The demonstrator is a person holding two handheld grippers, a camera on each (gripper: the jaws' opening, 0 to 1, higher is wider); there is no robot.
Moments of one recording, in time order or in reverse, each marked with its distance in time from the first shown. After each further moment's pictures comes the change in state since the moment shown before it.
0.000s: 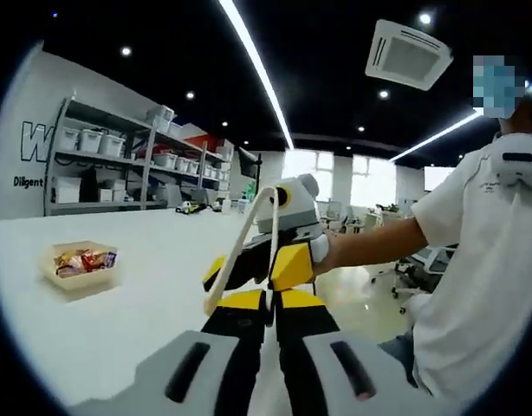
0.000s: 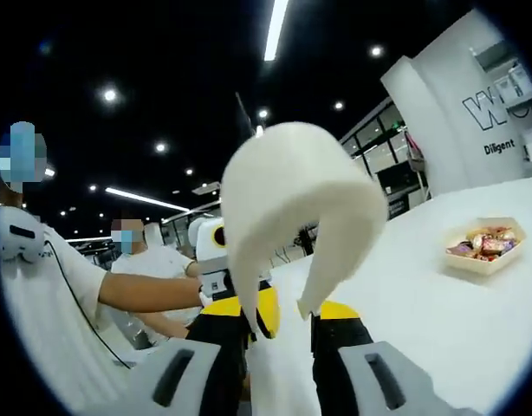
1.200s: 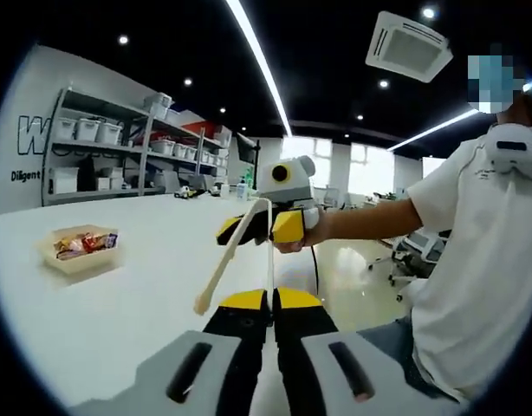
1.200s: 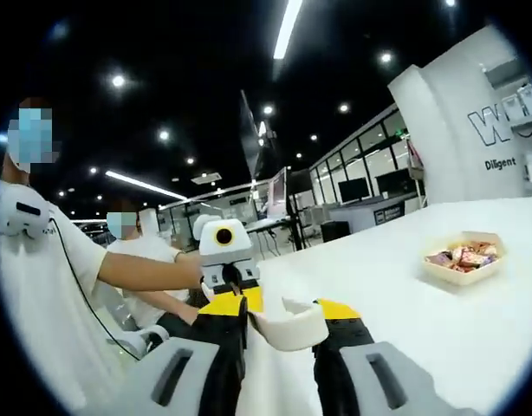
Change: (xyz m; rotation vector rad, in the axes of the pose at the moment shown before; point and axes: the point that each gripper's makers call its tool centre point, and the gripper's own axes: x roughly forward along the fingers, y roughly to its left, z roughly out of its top) left arm -0.010 0.012 -0.032 0.001 0.093 0.005; right arm -0.030 -0.024 -0.009 -0.090 0.062 -0.036
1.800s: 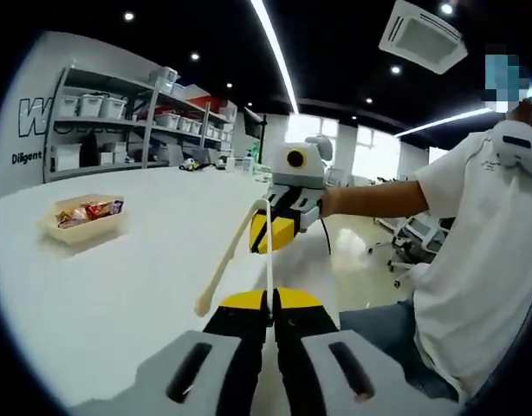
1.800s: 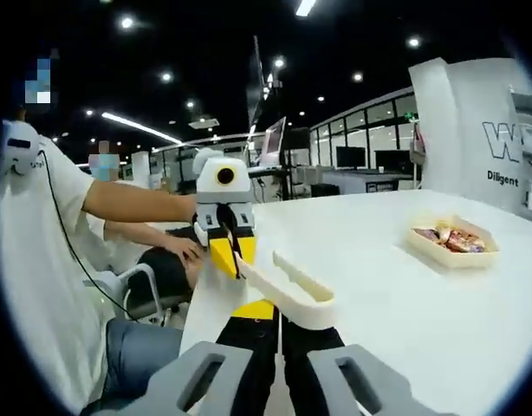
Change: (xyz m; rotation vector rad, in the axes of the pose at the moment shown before) left arm 0.000 0.025 -0.031 -0.038 0.116 0.009; right arm -0.004 -0.026 -0.051 -0.106 0.213 -0.048
